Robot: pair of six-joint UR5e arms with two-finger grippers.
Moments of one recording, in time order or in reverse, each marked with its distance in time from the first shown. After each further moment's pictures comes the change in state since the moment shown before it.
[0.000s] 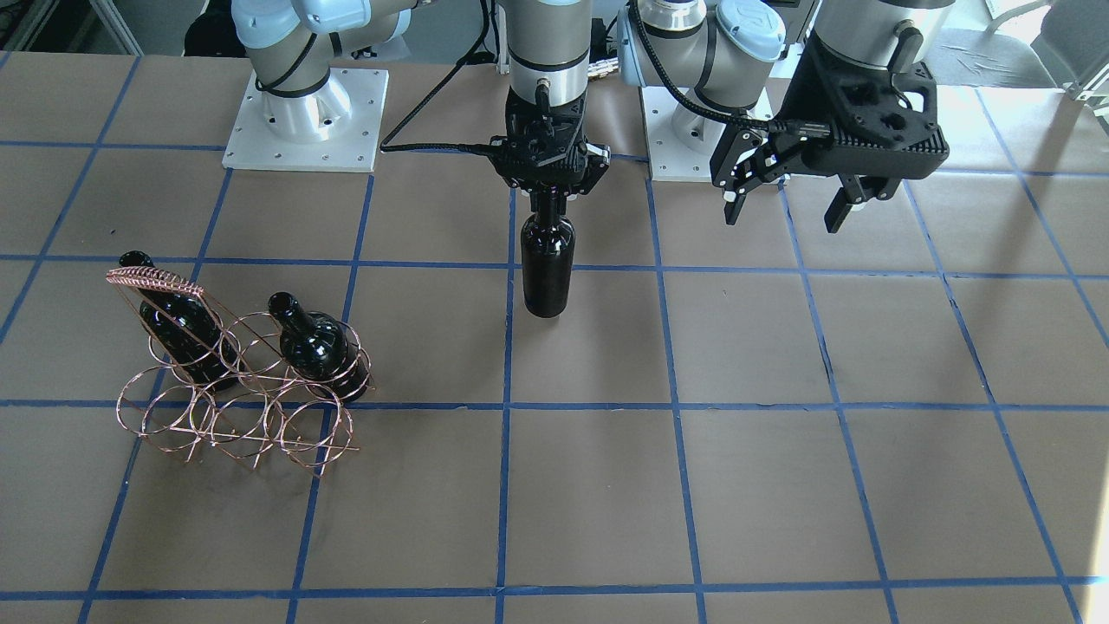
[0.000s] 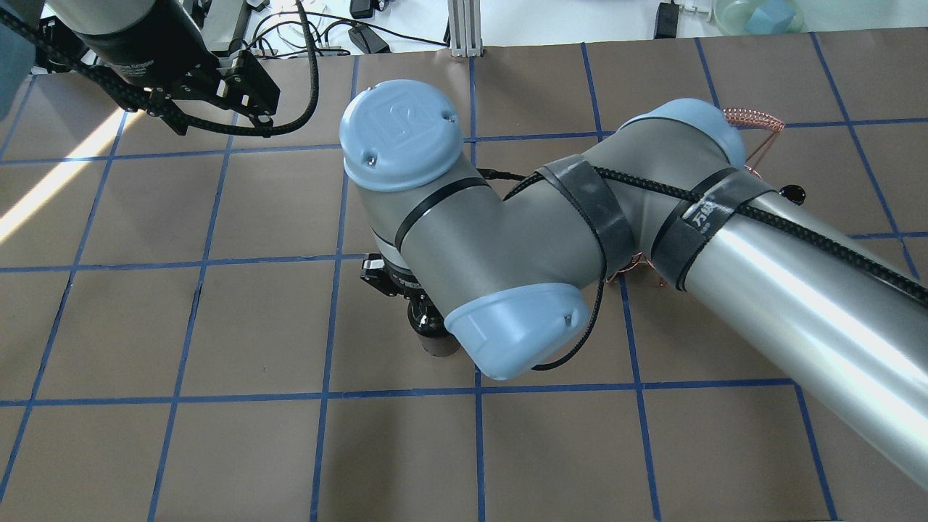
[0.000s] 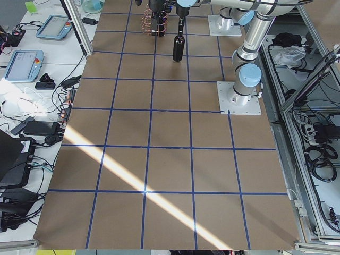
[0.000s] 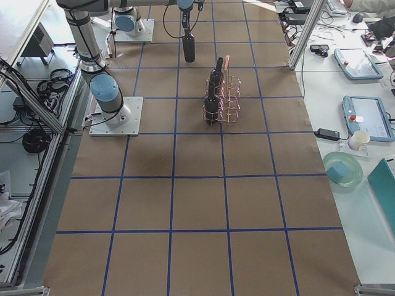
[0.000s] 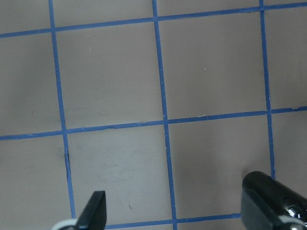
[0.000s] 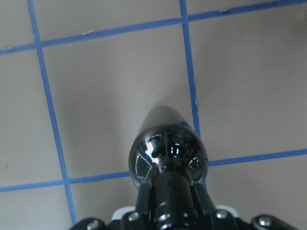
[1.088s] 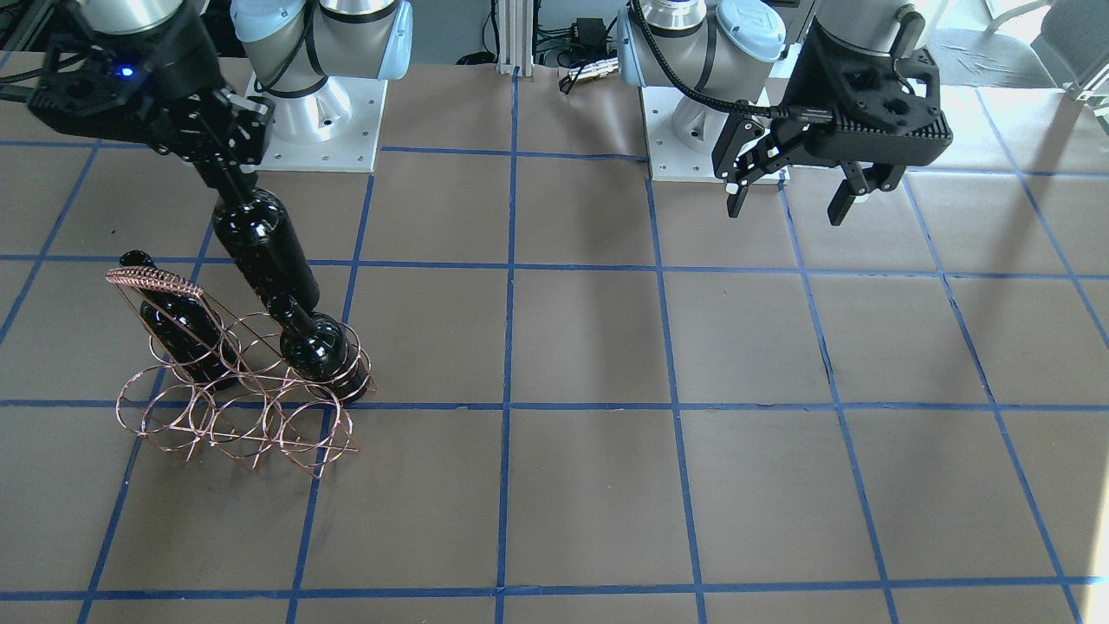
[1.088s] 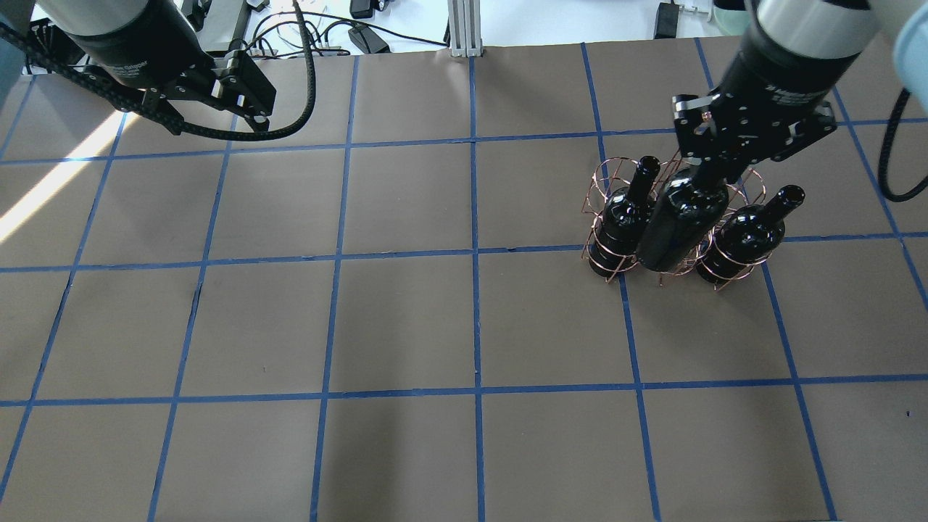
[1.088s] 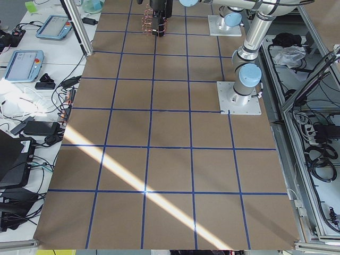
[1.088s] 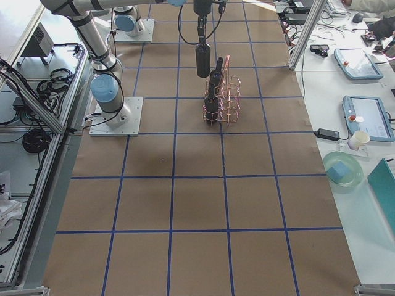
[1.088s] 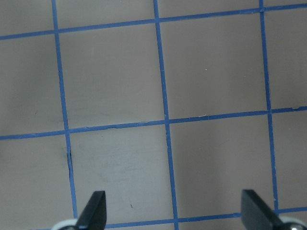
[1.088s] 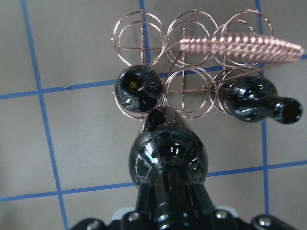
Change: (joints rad) left arm 0.000 0.015 -0.005 -0.002 0.005 -0.001; right arm -0.646 -0.195 -0.110 0.346 -0.027 -0.662
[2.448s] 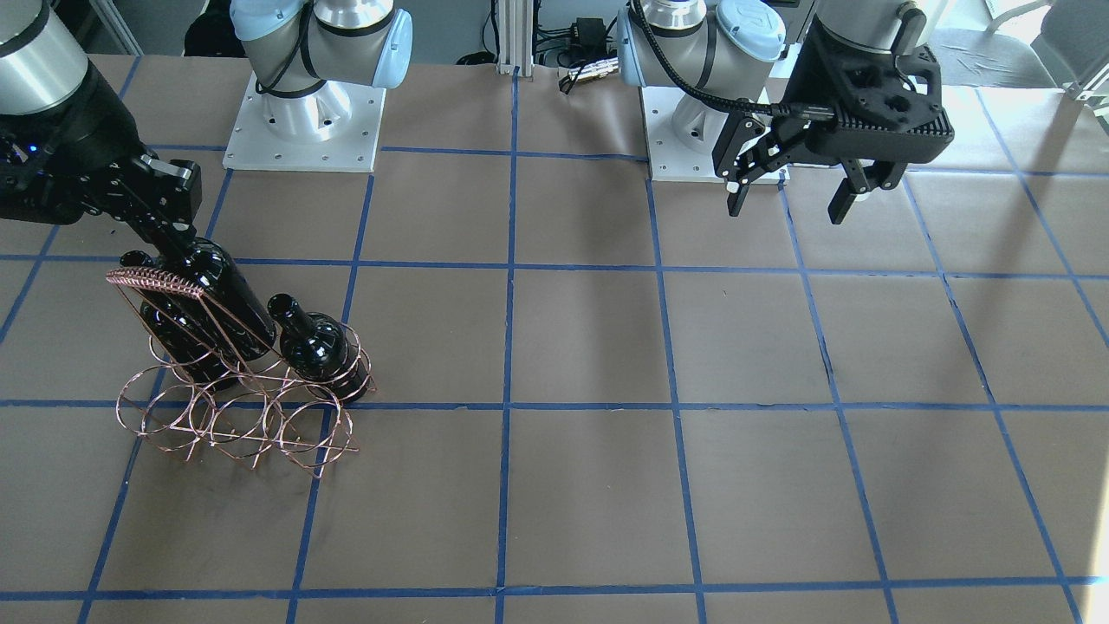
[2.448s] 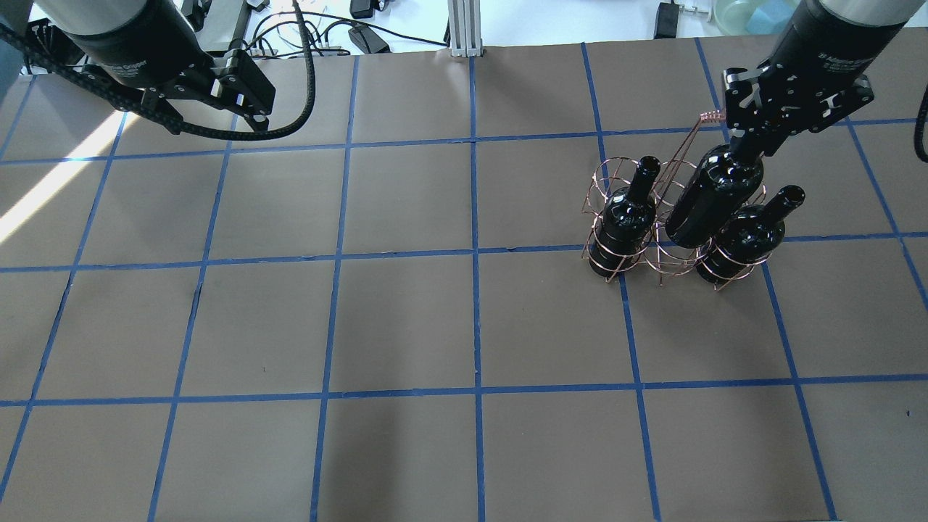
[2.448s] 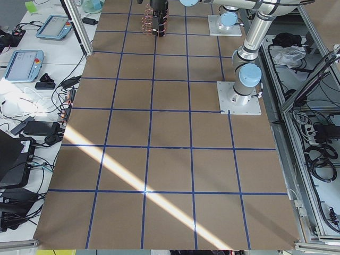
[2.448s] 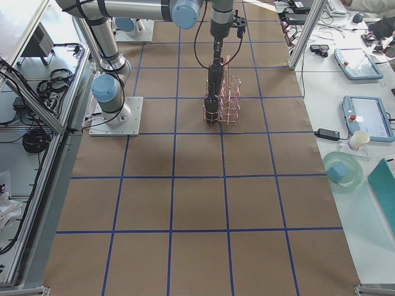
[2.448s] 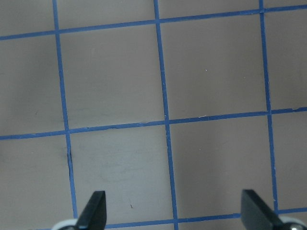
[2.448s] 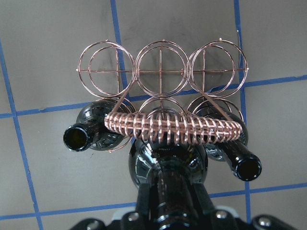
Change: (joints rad) left arm 0.000 0.002 0.000 0.001 0.000 -0.002; right arm -0.078 0.099 -0.029 -0.041 0.008 -0.076
